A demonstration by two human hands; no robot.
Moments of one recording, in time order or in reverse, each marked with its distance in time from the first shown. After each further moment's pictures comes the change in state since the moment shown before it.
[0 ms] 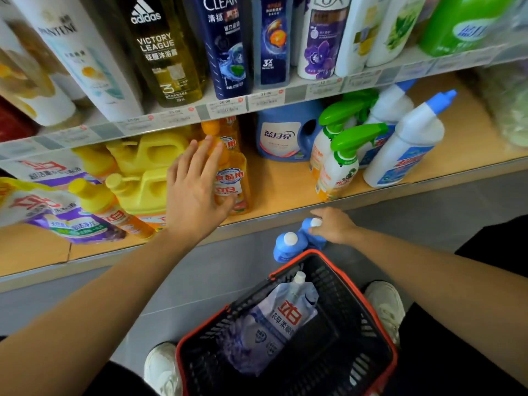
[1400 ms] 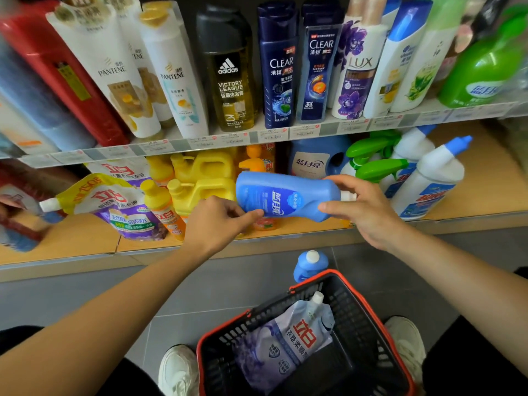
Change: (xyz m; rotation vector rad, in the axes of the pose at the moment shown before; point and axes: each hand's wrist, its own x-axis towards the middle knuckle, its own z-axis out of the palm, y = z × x) left_hand -0.032 0.009 -0.066 -0.474 -0.219 -0.445; right_hand -0.096 -0.095 -0.092 0.963 0.141 -0.452
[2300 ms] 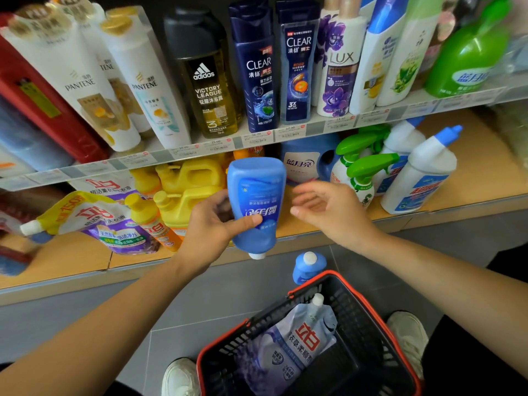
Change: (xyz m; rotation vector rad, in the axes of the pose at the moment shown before) left_hand 0.001 0.014 0.007 -0.787 -0.121 0.071; right_hand -0.002 -0.007 0.029 -0.390 0.029 -0.191
